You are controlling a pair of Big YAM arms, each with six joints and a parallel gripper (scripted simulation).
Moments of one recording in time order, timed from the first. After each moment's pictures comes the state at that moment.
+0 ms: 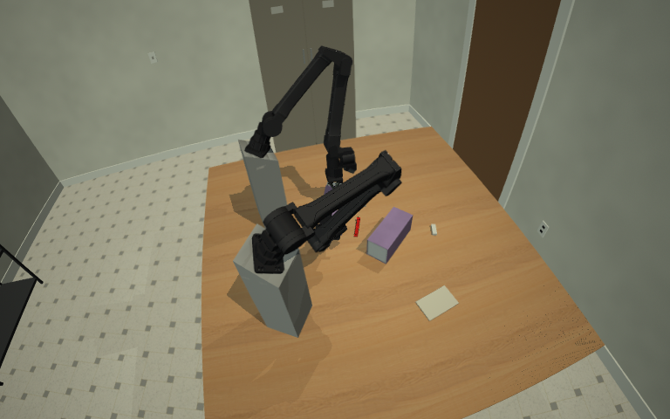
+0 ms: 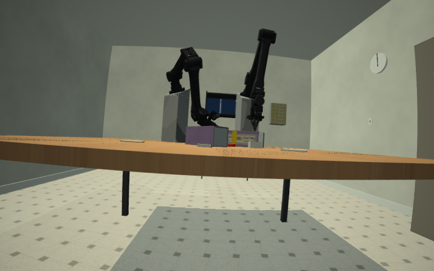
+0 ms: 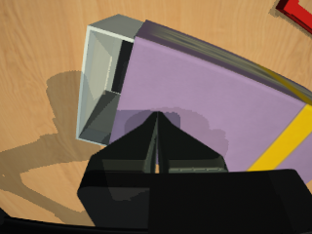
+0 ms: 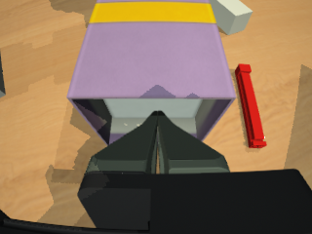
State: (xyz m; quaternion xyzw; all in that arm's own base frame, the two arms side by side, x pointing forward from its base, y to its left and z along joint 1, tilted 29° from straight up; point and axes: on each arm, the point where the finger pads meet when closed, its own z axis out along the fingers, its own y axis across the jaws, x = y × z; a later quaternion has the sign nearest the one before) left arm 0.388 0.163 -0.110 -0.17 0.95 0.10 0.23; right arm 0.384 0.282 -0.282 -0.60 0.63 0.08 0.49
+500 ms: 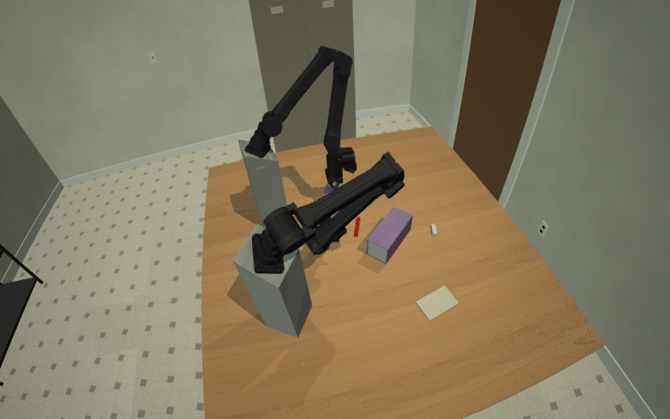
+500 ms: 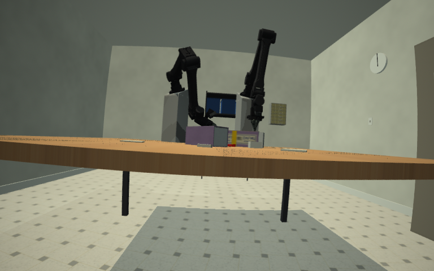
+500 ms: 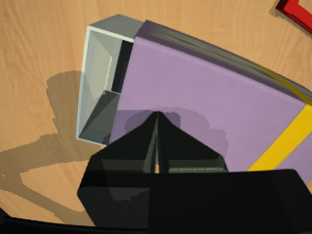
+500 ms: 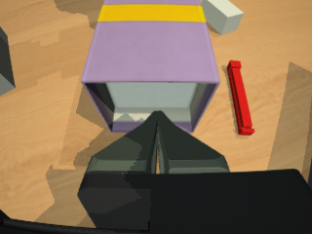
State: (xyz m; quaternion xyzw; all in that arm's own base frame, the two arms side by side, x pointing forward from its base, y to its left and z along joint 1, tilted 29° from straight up) left arm 0.388 0.163 -0.110 -0.17 0.95 0.10 0.23; right arm 0.372 0.264 -0.267 -0.60 0.62 0.08 0.50
